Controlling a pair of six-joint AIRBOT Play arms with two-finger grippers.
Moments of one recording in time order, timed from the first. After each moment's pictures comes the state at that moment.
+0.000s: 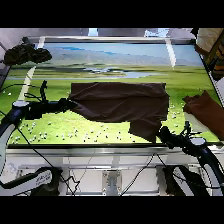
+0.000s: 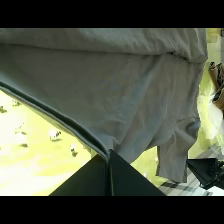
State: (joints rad) left arm 0.22 -1.26 0.74 0.40 -1.07 -0.82; right arm -0.42 -0.82 0.12 -0.74 0.78 1.43
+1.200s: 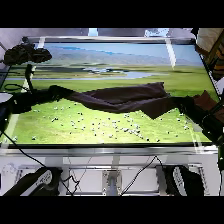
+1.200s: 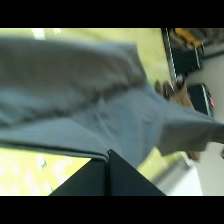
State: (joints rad) left arm 0.22 -1.06 0.87 0.34 -1.12 -0.95; right arm -0.41 -0.56 0.52 -0.42 0.83 1.27
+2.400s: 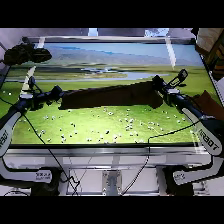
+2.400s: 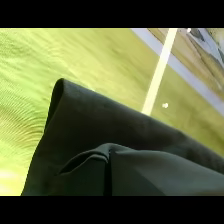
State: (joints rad) left arm 0.22 -1.51 0.92 0.38 -0.50 -1.01; right arm 0.06 -1.58 1.00 -0.29 -0.08 1.10
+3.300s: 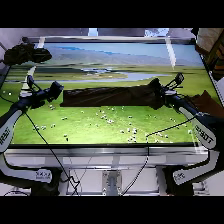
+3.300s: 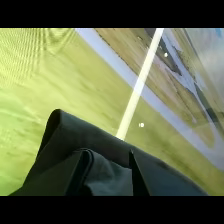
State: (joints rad) left arm 0.22 -1.55 0.97 0.23 -0.50 -0.94; right arm 0.06 -1.64 1.01 -0.28 -0.08 1.10
